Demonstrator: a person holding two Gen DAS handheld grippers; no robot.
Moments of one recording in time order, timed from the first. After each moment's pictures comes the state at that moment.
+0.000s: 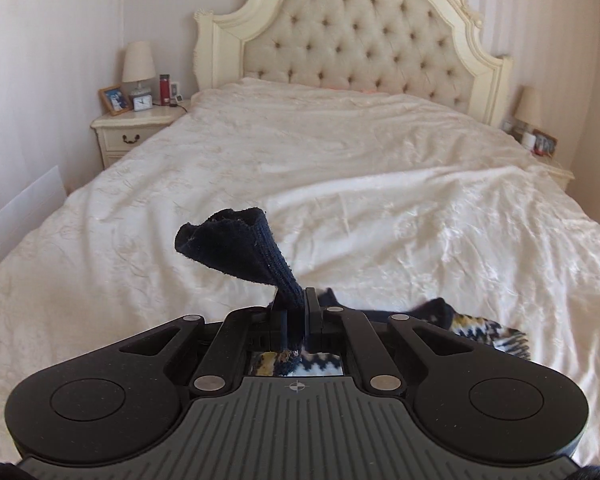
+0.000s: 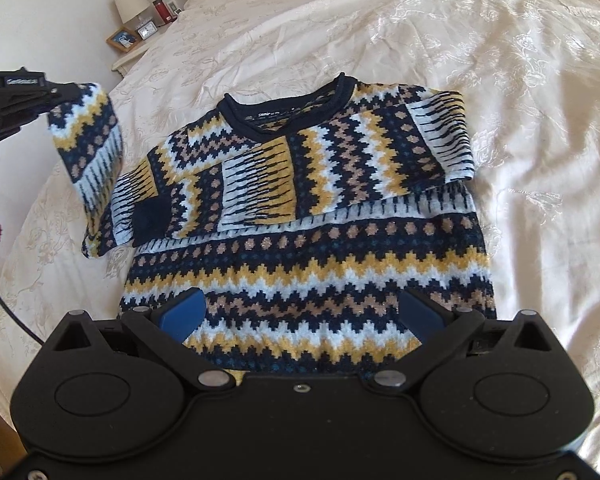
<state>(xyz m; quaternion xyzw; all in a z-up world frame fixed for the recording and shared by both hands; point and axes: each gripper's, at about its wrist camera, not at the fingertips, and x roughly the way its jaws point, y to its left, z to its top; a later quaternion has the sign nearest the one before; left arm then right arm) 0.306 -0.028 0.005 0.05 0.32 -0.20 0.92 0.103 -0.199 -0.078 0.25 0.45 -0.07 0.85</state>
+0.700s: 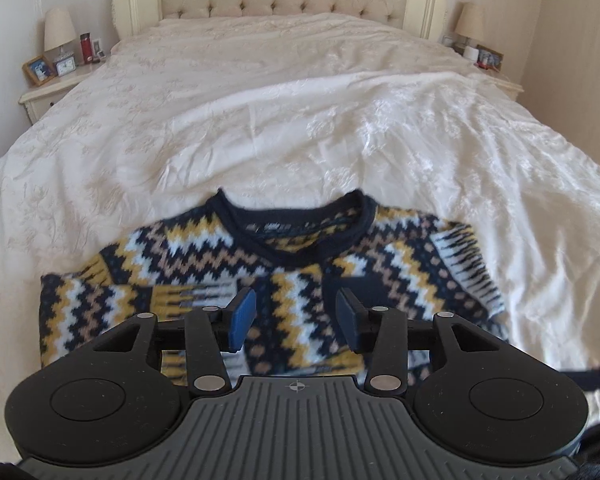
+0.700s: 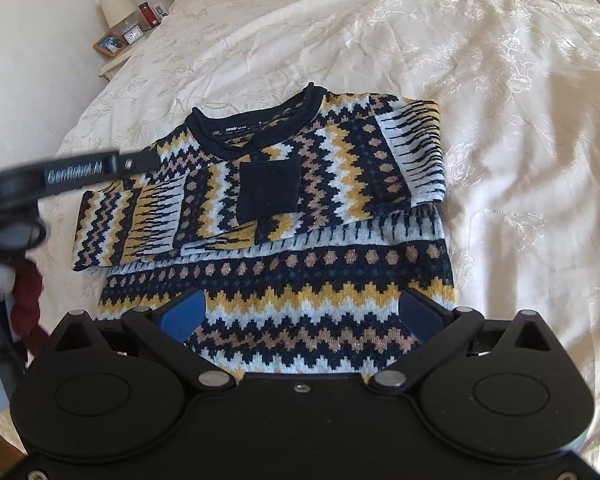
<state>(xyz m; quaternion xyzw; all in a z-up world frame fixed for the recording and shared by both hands) 0.257 -0.072 -0.057 0.11 0.40 -0.26 0.87 0.126 -0.233 -0.089 0.25 0.45 -0.08 0.85</state>
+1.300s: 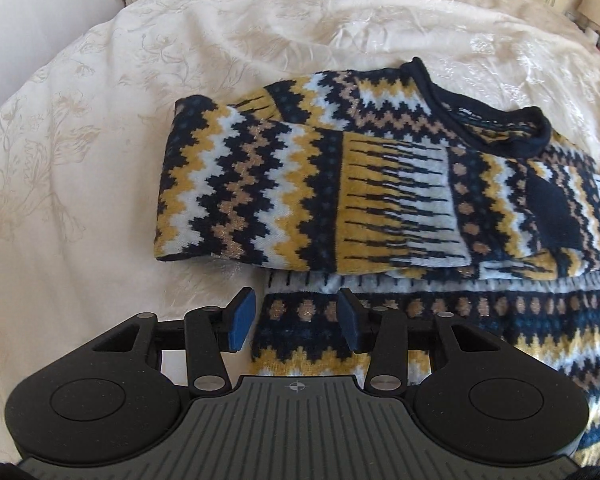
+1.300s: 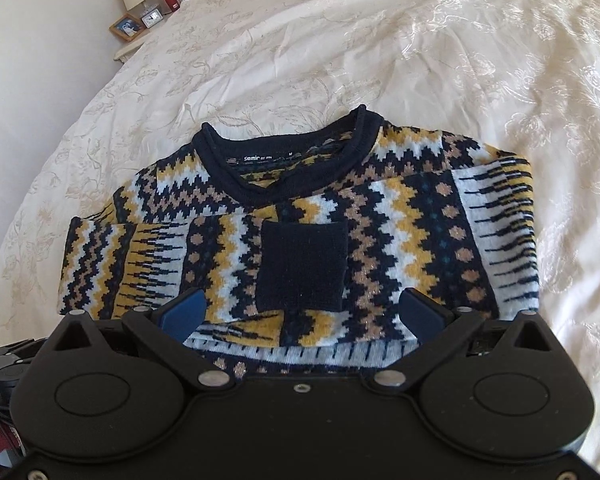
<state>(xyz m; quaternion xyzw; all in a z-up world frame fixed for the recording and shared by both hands) 0.295 0.032 -0.134 0.09 0.51 -0.11 0.85 0.237 -0.243 -0.116 0.23 0.47 -0.04 0.85</state>
